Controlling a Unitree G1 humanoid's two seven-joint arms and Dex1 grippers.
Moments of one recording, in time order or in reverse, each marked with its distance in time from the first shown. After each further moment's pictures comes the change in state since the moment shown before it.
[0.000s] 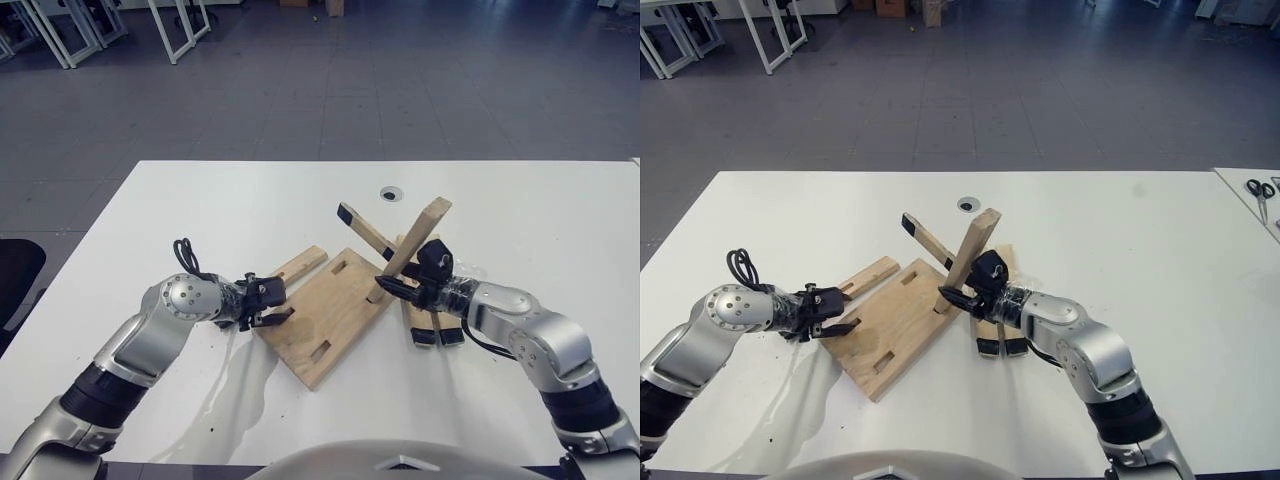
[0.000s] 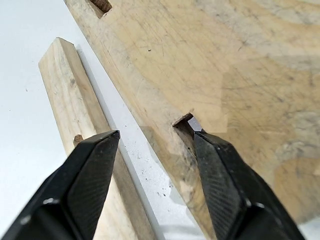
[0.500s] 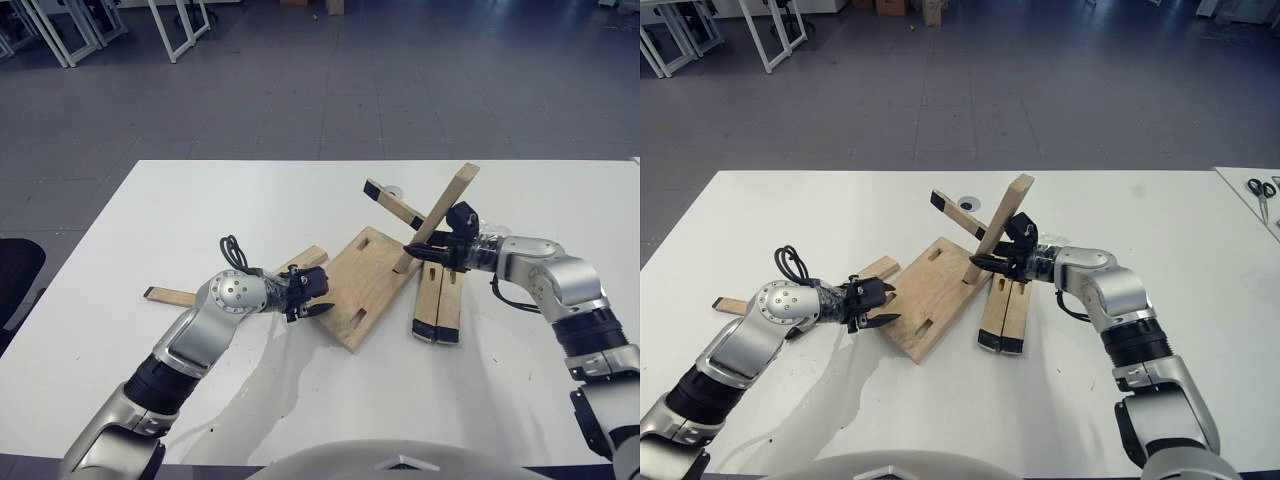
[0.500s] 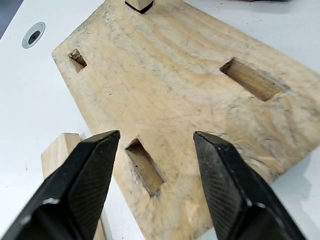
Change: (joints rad) left arm -0.101 -0.234 -0.067 0.022 0.029 0.047 0.070; right arm -0.321 -0.102 -0.007 0.542 -0.043 -0.145 0.339
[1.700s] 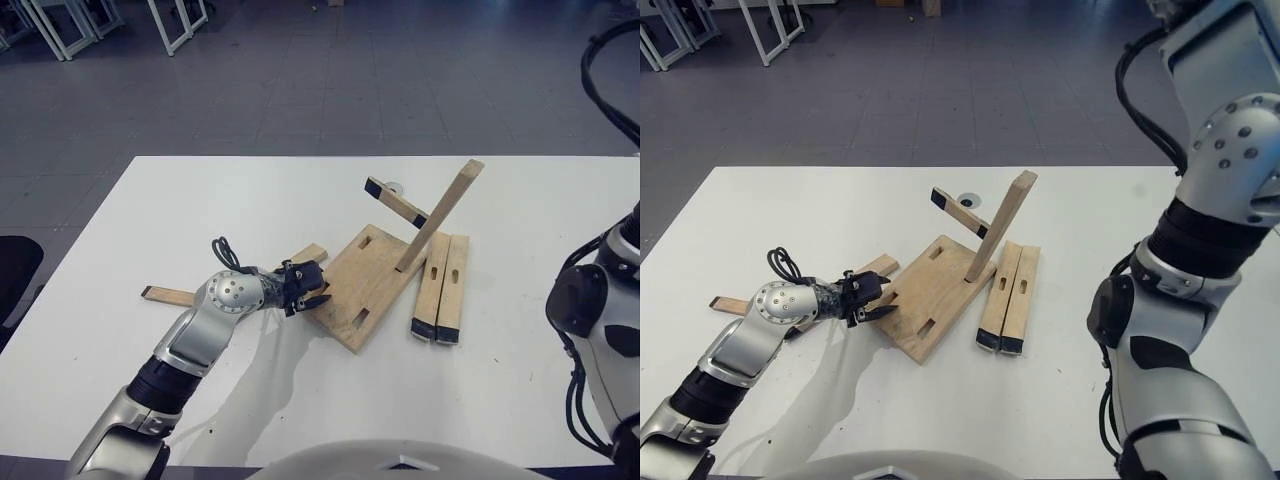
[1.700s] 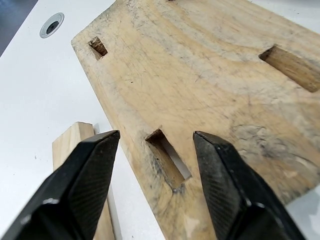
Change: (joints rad) left arm 0.031 -0.018 0.037 0.041 0.007 -0.044 0.046; right arm -0.569 0.140 -0.559 -0.343 0.192 0.160 -0.473
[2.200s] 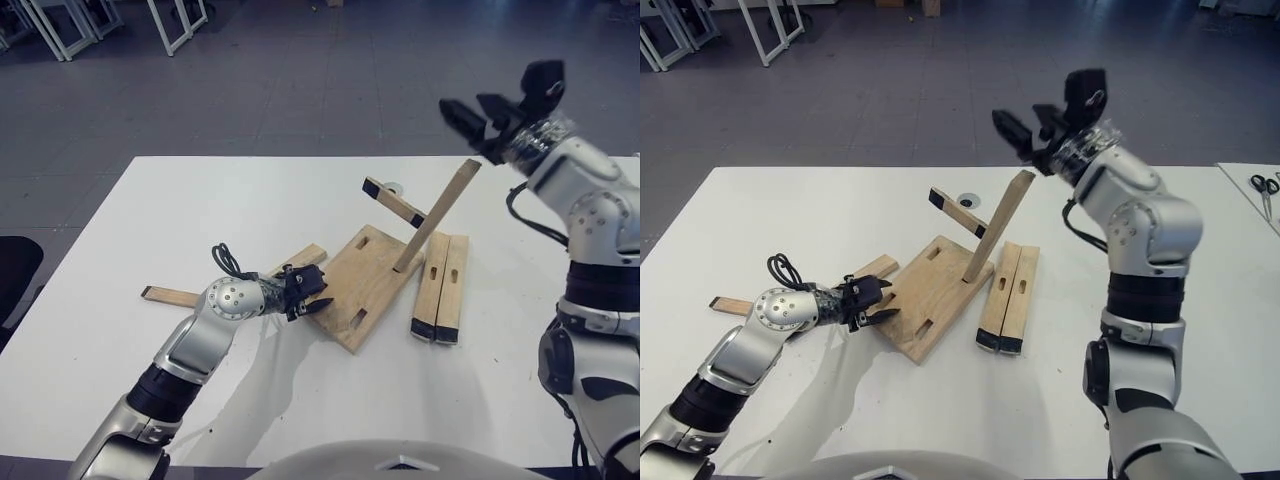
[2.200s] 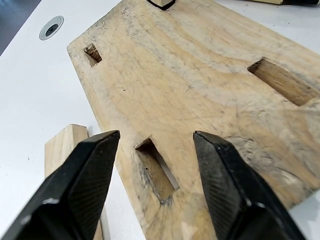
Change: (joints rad) left arm 0.036 -0.010 0.010 -0.015 -0.013 -0.004 0.021; right arm 0.269 0.025 0.090 0.072 -0.064 0.076 -0.033
